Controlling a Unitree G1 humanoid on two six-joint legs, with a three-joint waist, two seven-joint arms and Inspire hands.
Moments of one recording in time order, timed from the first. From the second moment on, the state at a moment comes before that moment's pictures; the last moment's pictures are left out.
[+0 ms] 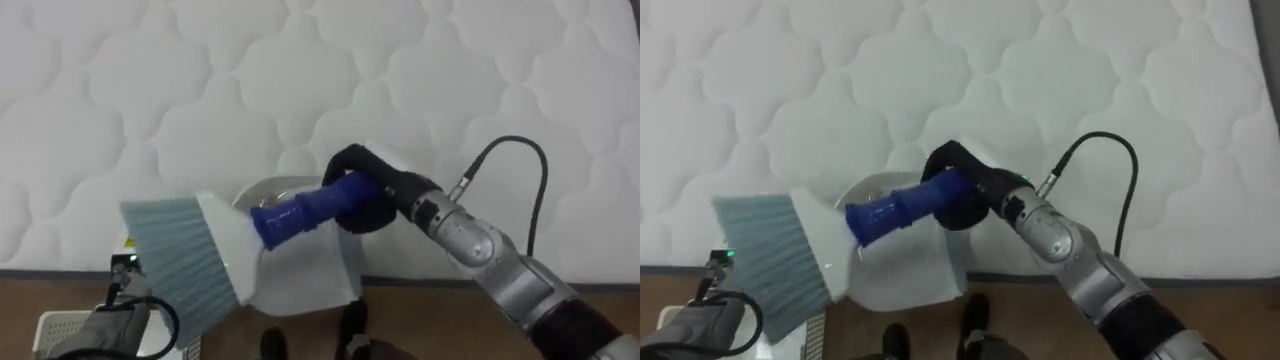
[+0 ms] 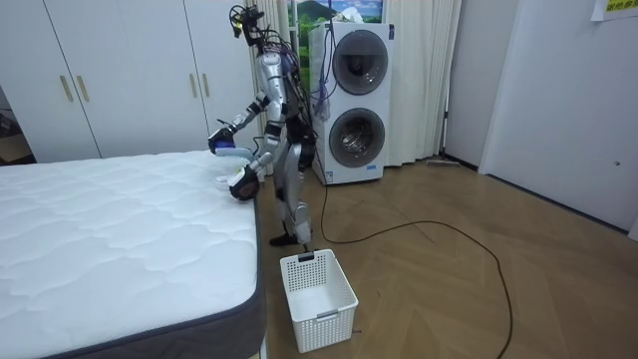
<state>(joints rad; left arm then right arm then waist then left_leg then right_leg) -0.27 0.46 -0.49 1.05 0.79 -0.11 0.56 -0.34 -0.44 0.48 0.42 -0.13 -0.14 0.02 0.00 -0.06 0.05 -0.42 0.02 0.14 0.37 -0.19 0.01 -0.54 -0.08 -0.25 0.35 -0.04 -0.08</state>
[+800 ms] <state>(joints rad) -0.05 0.46 -0.21 0.84 0.86 -0.12 0.71 -0.13 -0.44 0.04 0.42 0.45 -0.15 -0.24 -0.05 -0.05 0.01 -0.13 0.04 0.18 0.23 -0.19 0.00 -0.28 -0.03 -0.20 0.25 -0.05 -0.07</state>
